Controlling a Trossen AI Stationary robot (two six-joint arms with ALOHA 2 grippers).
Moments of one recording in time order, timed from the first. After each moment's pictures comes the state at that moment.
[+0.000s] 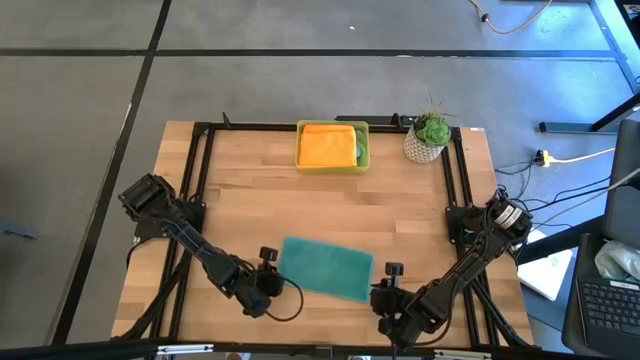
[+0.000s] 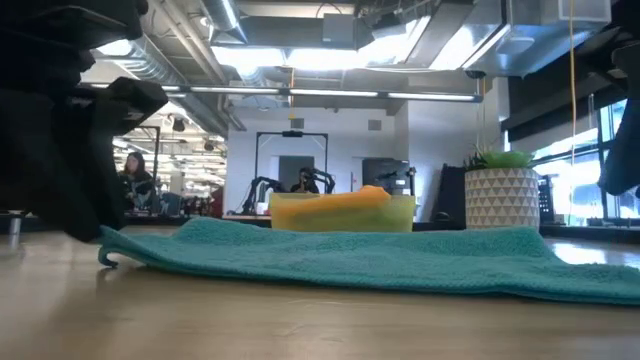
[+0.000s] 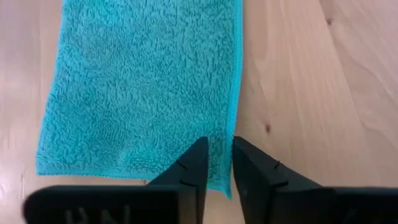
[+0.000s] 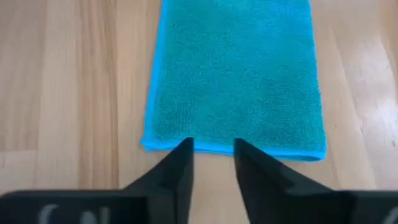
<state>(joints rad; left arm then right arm) -0.71 1.75 0.93 -0.35 -0.48 -0.39 0.86 1.90 1.21 -0.69 0.63 0.84</state>
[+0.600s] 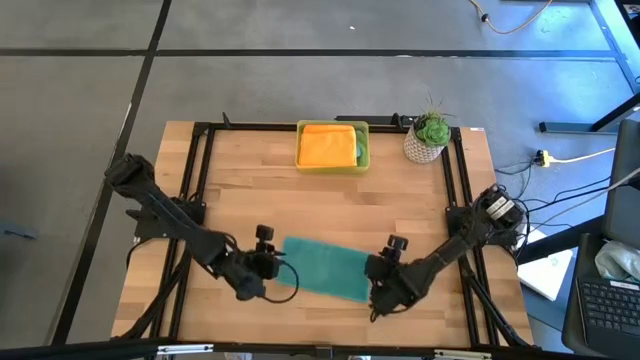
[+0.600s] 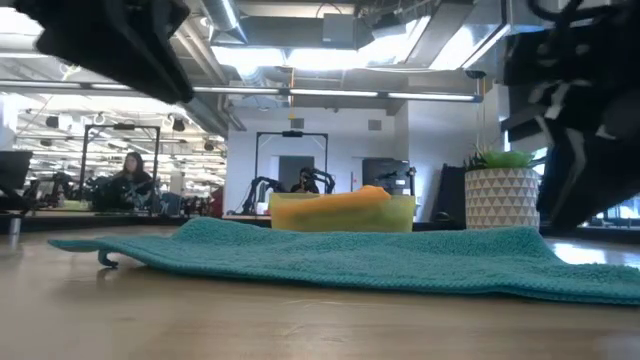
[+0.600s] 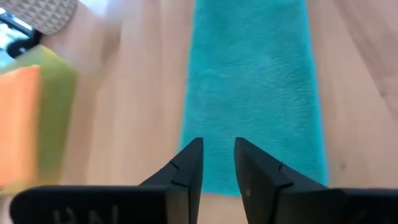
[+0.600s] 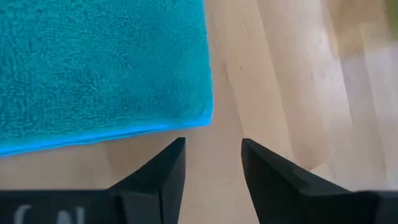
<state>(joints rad) -0.66 1.50 0.93 -0.44 -0.66 -0.23 0.67 1.90 1.18 -0.95 0.54 0.95</state>
